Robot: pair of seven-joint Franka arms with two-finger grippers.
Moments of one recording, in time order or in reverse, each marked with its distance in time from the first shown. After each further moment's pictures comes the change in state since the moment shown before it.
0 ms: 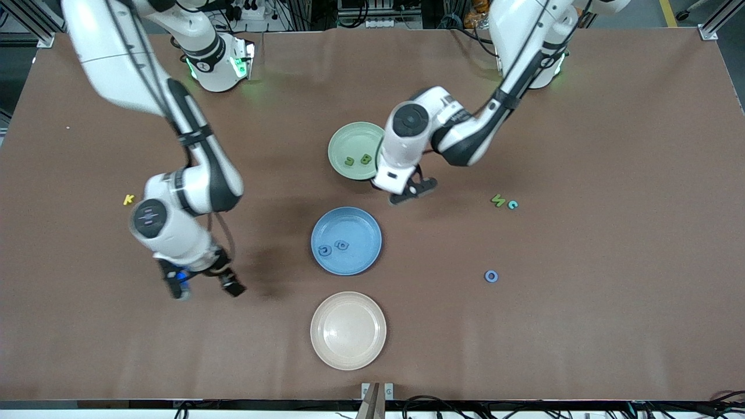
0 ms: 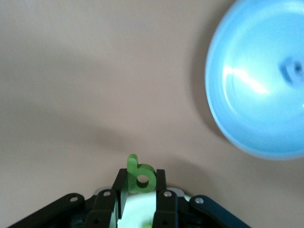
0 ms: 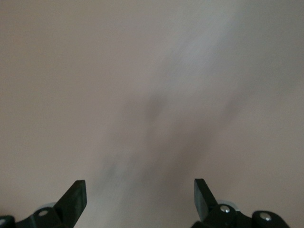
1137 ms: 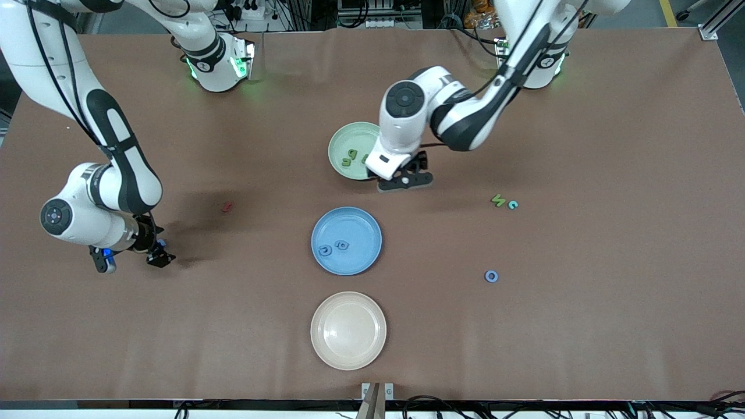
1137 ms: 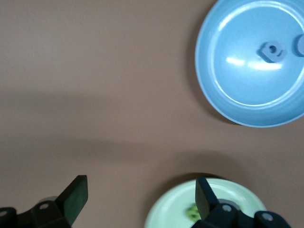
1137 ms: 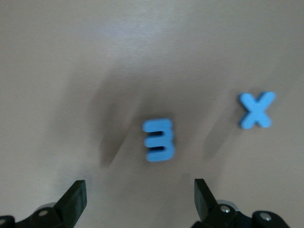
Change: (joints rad) left arm 0.024 -0.103 0.022 0.021 0.018 -0.168 0.346; right arm -0.311 -0.073 0.007 -0.268 -0.007 -0.035 -0.271
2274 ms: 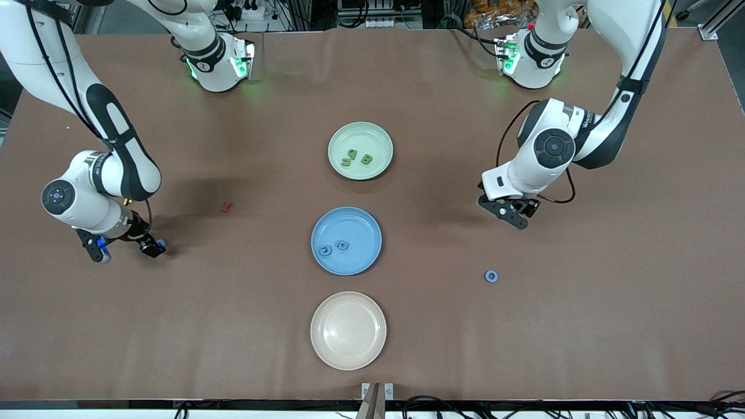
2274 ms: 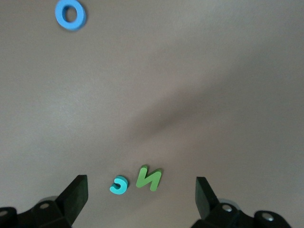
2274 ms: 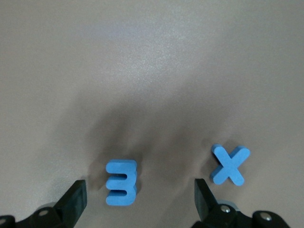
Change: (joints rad) left arm 0.448 -0.161 -0.001 -0.367 0.003 0.166 1.103; right arm -0.027 -0.016 -0.031 -0.119 -0.076 0.197 -0.132
